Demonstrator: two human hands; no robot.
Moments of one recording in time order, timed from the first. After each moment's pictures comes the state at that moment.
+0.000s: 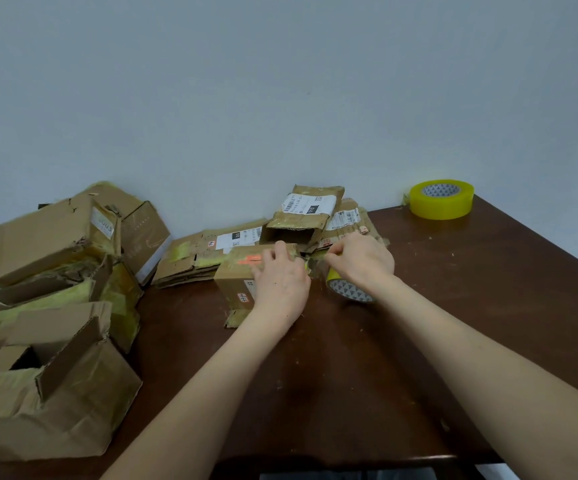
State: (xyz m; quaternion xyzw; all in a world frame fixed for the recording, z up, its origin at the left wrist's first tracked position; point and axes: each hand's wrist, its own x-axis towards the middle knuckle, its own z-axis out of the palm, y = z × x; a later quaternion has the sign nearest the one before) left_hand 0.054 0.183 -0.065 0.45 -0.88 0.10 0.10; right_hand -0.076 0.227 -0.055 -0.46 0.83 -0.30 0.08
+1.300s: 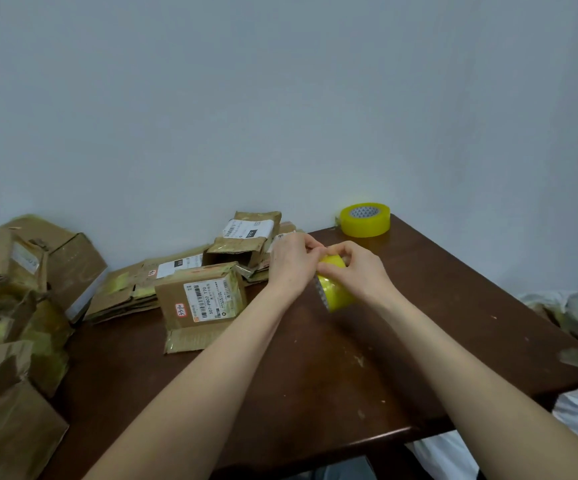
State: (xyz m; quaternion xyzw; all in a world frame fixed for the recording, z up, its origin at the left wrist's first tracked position) left_hand -0.050 0.233 -0.027 0.34 -0.87 -0.20 0.31; right_hand -0.135 0.320 -0.060 -0.40 0.75 -0.51 0.12
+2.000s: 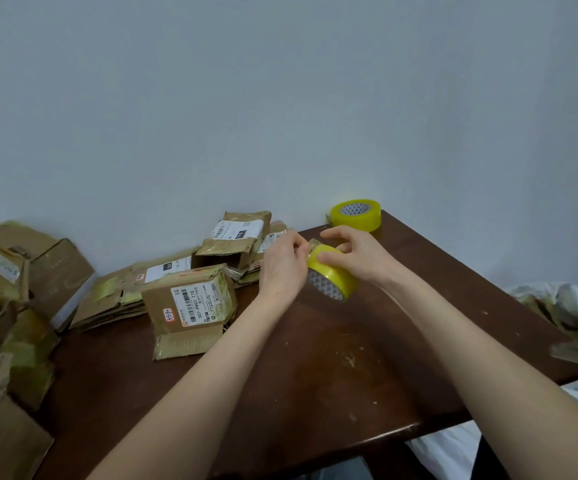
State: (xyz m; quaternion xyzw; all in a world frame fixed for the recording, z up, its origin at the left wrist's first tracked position) left_hand -0.051 0.234 -0.043 0.30 -0.86 -0.20 0.37; right_hand -0.165 0.330 -0.044 -0.45 0.71 -0.51 0.17
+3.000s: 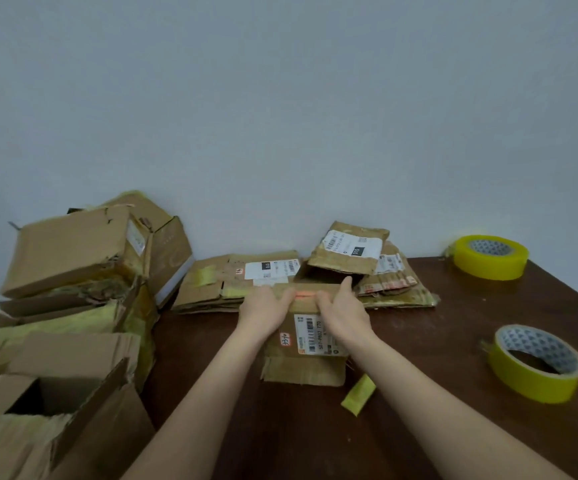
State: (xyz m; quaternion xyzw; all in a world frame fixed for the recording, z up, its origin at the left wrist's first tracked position) left_hand 0.113 0.068 -0.063 0.54 -0.78 -0.23 0.21; right_hand -0.003 0.142 -0.071 -0.41 0.81 -0.37 0.22
